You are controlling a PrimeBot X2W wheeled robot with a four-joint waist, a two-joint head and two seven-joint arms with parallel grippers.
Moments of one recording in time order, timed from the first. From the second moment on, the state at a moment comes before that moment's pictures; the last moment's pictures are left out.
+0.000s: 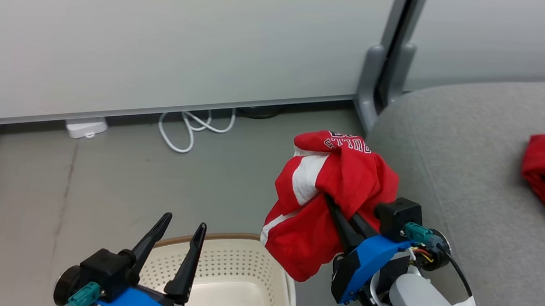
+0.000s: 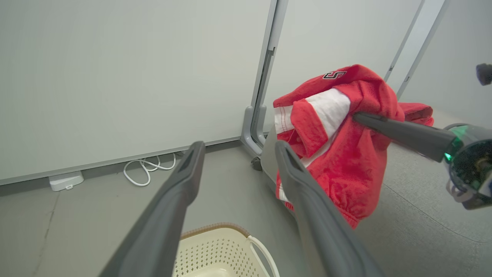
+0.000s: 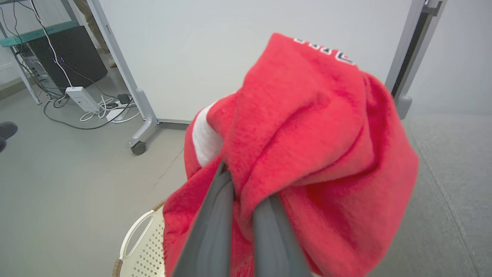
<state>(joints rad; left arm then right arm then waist) -0.09 0.15 -0.37 0.32 -0.40 -0.13 -0.26 -0.59 -0.05 0.54 0.87 0.41 0.13 -0.26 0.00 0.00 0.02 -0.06</state>
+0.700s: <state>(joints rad) -0.11 0.16 -0.37 0.31 -0.40 -0.13 -0.26 -0.58 -0.05 0.48 0.85 0.36 0.13 -0.26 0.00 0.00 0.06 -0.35</state>
